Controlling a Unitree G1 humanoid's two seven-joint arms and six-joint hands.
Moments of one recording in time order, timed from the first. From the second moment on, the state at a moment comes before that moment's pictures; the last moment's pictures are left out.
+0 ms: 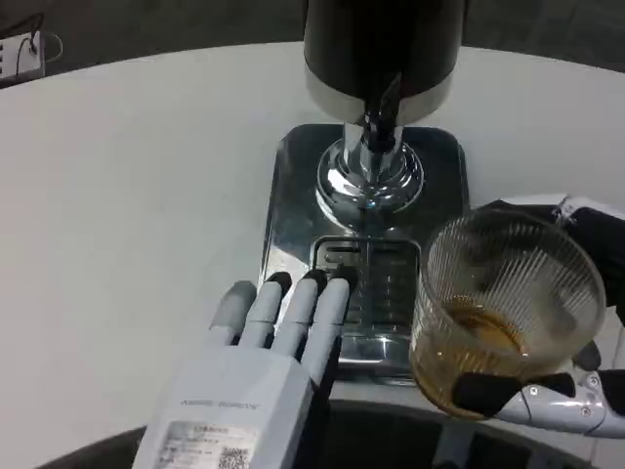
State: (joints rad) left arm 0.44 0.04 -0.37 -0.92 1.47 -0.05 -0.19; right arm 0.13 -0.28 -0.18 -0.74 0.02 -0.14 0.24
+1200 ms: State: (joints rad) left arm 0.45 0.02 -0.36 -0.92 1.50 -0.05 -0.19; right arm 0.16 -0.28 -0.15 -0.76 -0.01 -0.18 0.24
